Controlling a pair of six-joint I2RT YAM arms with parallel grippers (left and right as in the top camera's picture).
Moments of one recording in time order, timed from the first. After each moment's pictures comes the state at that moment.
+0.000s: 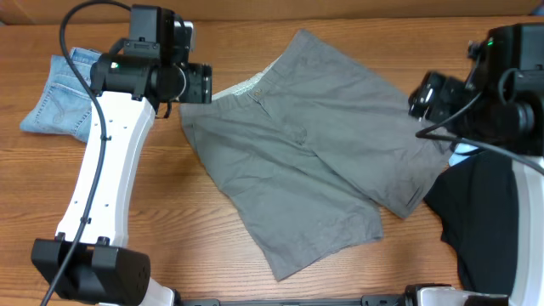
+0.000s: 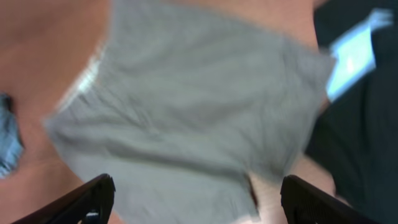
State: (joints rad) left arm -0.13 1.72 1.76 -1.09 0.06 -0.07; right arm 0.03 1.48 1.93 -1.56 -0.08 0.43
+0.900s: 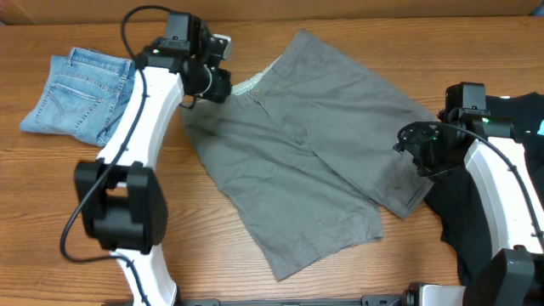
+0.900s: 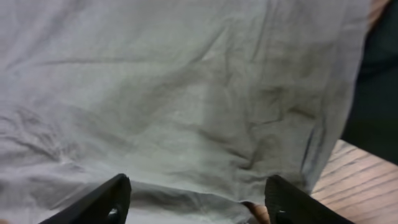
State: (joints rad) left arm -0.15 2.04 1.76 -0.83 0.28 0.15; right arm -0.12 1.52 1.17 -1.00 -0.20 0.57
